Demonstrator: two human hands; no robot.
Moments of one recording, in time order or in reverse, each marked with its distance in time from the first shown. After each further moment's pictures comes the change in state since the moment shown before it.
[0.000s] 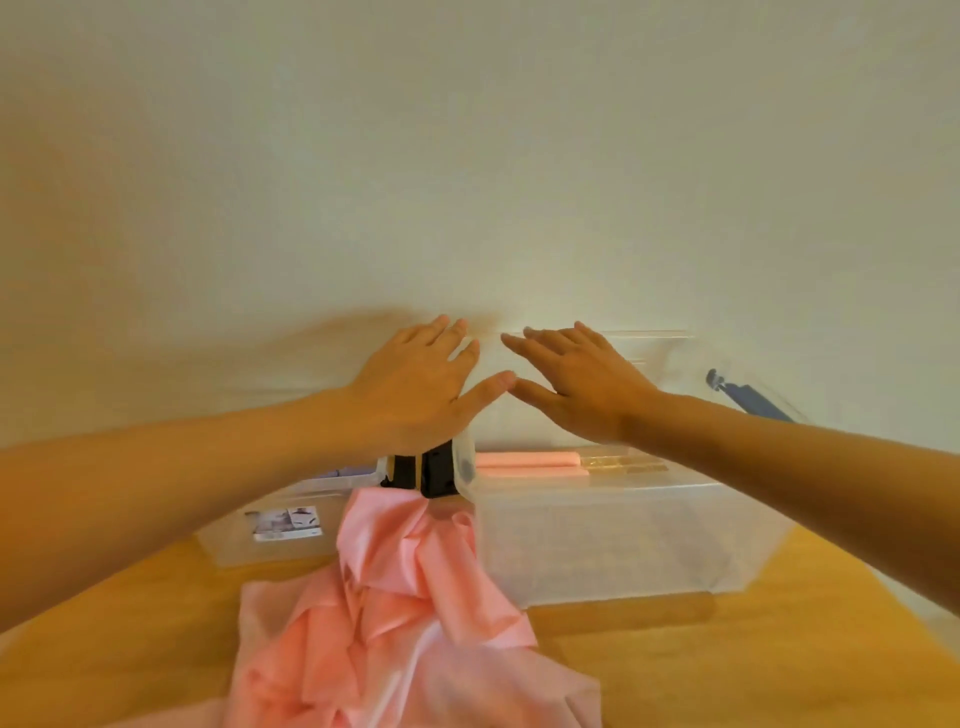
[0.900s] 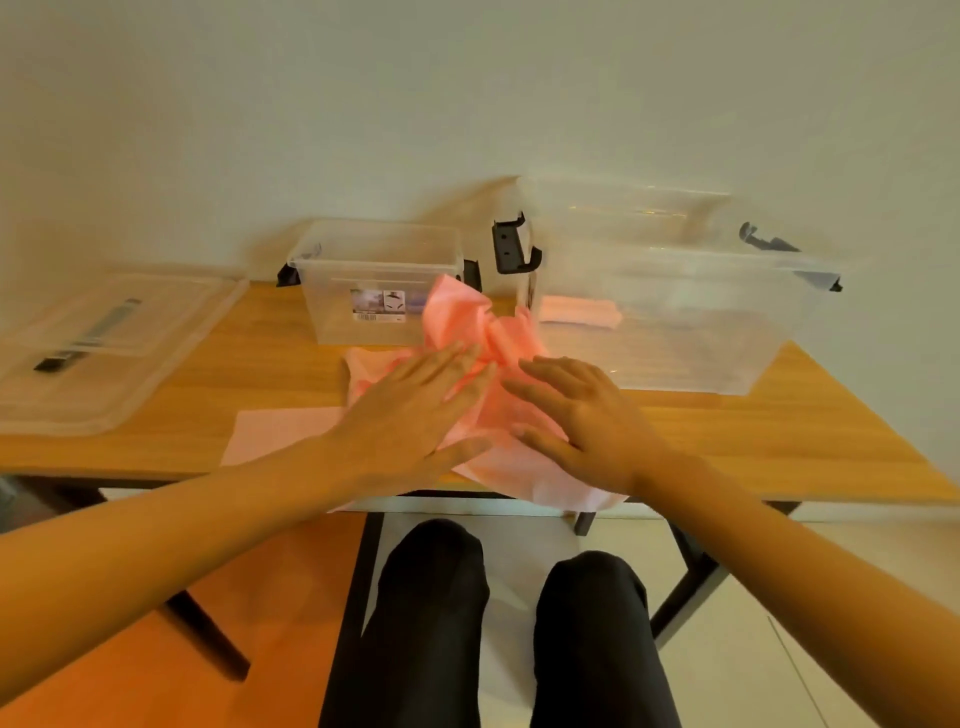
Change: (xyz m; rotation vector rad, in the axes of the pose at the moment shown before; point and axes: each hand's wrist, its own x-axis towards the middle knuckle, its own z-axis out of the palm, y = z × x) left_hand -0.248 0.023 0.135 -0.063 0.078 0.204; right_hand -0.203 -0.157 0.085 0.116 -0.075 -0.182
